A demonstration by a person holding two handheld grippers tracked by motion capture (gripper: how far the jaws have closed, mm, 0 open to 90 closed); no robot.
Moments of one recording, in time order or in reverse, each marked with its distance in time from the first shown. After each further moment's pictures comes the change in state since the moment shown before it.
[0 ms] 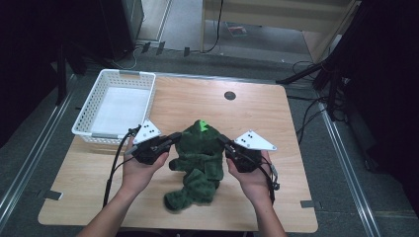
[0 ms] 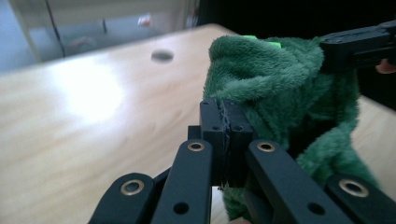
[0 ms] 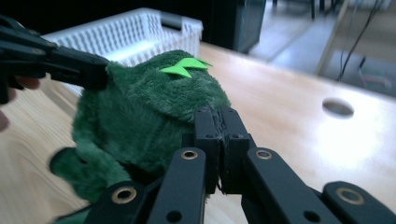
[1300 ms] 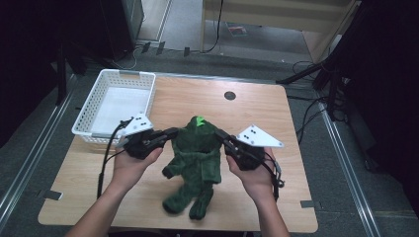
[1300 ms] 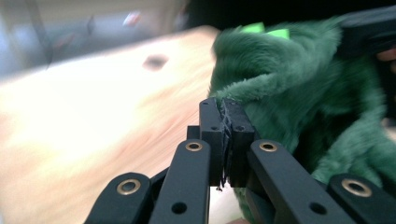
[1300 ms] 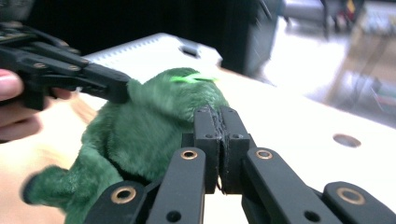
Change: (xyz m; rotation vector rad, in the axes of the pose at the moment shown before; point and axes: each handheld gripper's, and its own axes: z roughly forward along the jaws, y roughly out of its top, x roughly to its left) left arm 0.023 0.004 0.012 0.072 -0.020 -0.046; right arm 0.006 0.027 -0.010 -0.036 0.048 -0.020
